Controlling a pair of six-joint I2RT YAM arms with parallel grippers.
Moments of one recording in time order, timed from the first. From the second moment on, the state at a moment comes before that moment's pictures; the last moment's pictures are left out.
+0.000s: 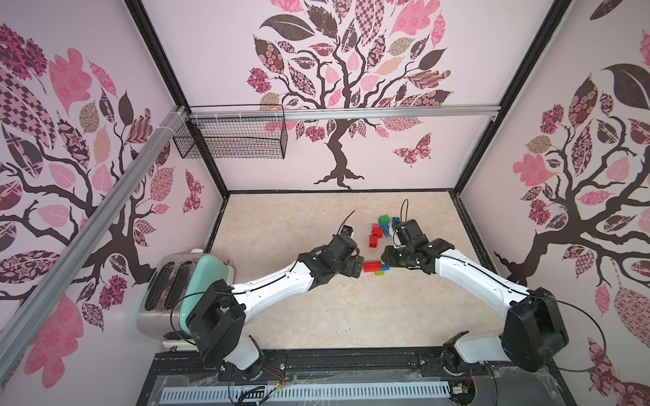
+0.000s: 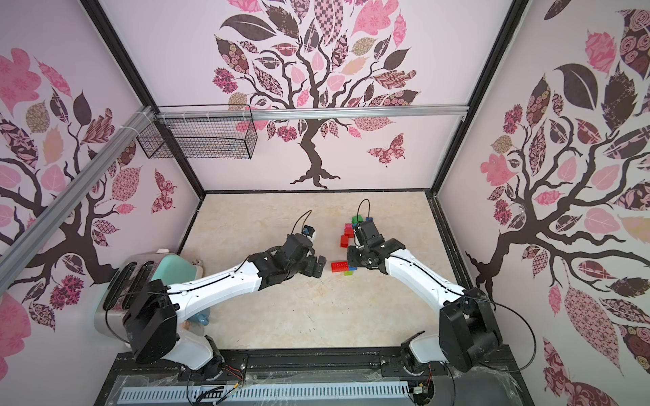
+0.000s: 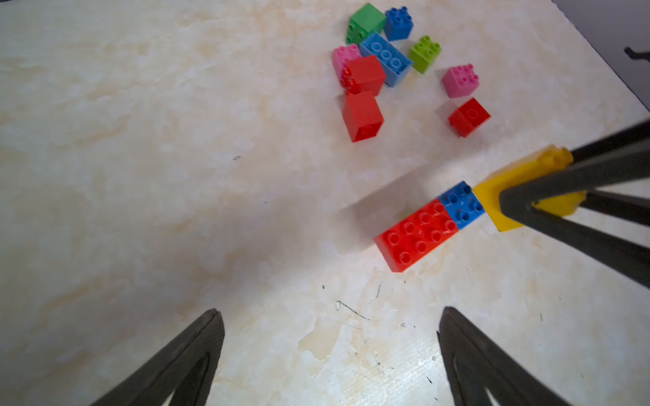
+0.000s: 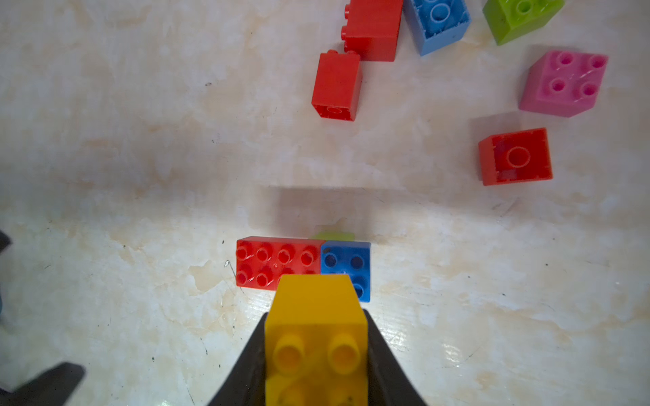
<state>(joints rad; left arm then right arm) -0.86 1.52 1.06 -0.35 -0.26 -0.39 0.47 1.40 0.98 -0.58 -0.04 0.46</state>
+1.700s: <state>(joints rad) -0.84 1.54 1.01 -0.34 -0.39 -0.44 0.61 1.58 1.07 -0.63 0.20 0.42</state>
